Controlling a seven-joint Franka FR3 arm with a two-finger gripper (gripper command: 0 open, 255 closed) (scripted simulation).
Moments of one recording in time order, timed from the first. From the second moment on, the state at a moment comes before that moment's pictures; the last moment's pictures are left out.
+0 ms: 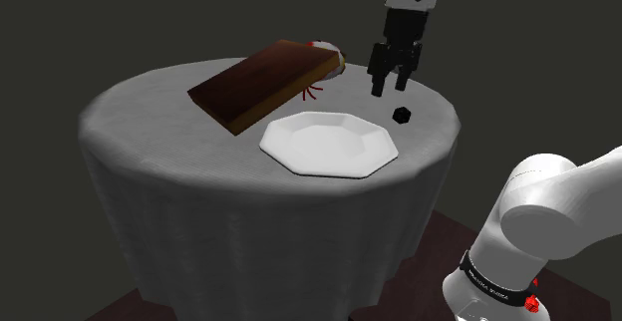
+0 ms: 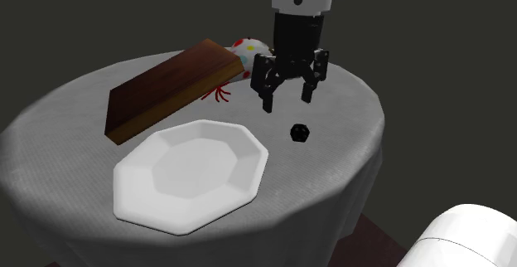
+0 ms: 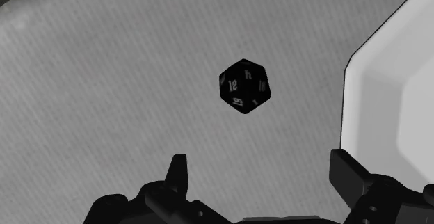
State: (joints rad) arm 0.01 -0.75 0.04 -2.28 0.06 1.55 0.13
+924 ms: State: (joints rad) arm 0.05 -0.83 0.05 -2.42 0.03 1.53 0.05
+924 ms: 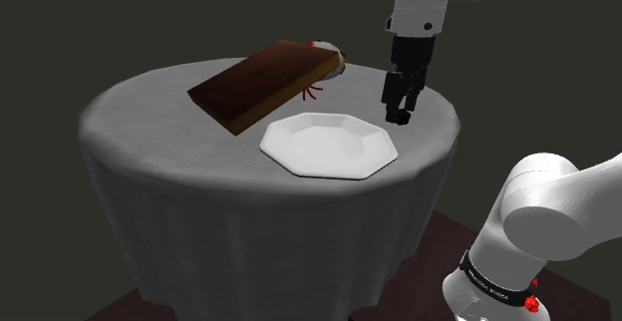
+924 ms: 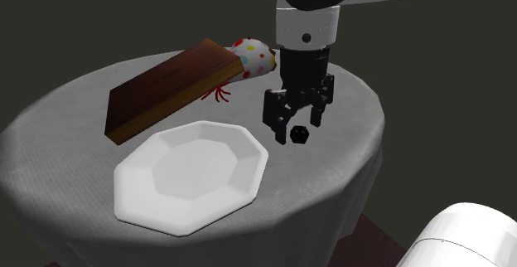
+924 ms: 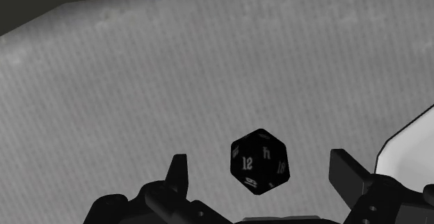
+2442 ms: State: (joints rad) arm 0.05 -0.80 0.05 -2.31 0.03 1.45 0.05
